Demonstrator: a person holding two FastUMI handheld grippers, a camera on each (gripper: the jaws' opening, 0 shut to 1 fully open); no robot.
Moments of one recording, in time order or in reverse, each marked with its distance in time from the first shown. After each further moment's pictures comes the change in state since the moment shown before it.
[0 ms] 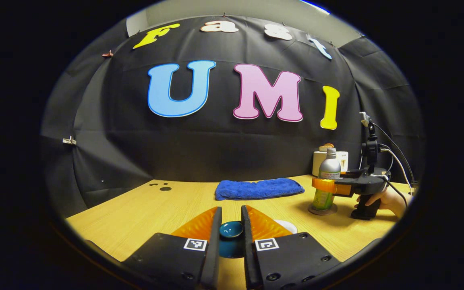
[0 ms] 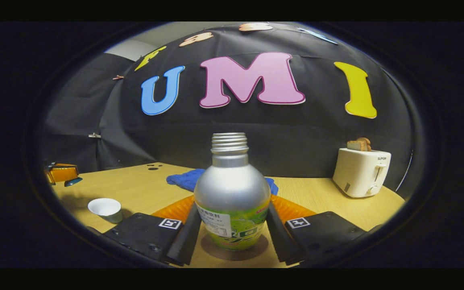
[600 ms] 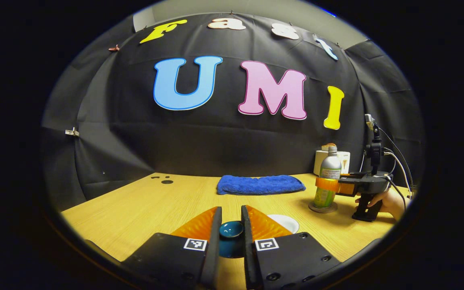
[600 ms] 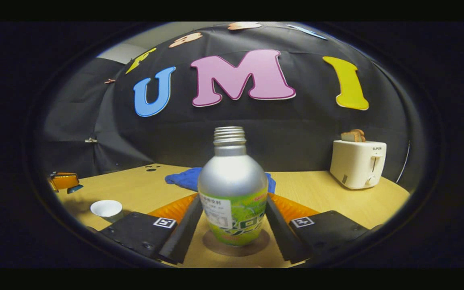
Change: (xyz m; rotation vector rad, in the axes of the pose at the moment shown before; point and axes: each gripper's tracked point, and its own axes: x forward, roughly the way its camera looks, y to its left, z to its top) left arm -0.007 0.005 -0.012 -0.038 0.022 0.015; right arm -0.007 -0.004 -0.010 0.107 0.041 -0.010
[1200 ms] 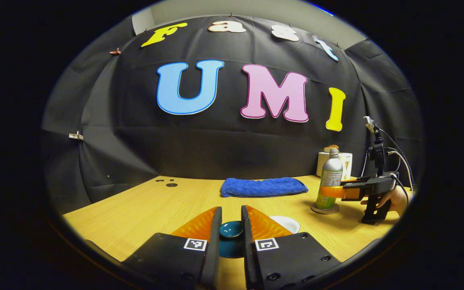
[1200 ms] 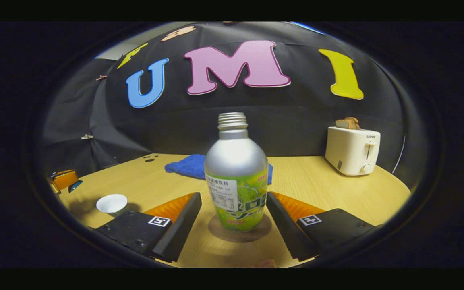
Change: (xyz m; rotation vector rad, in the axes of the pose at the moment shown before) left arm -0.009 0.002 0.008 0.014 -0.022 0.022; right arm -0.023 -0.003 -0.021 0.010 0.125 -0.068
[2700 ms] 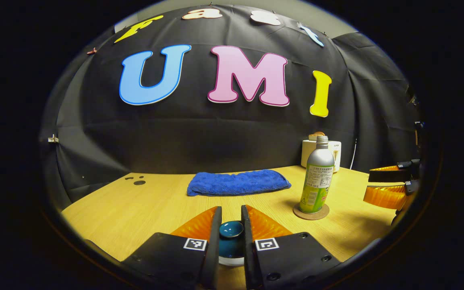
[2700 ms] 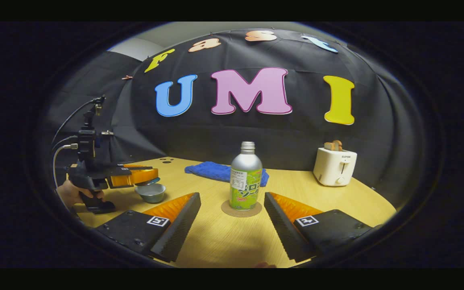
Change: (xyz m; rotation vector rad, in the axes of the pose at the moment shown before) left arm 0.076 -0.083 -0.022 0.041 0.112 -0.116; right arm -0.121 0.019 0.014 -0.110 -0.132 0.074
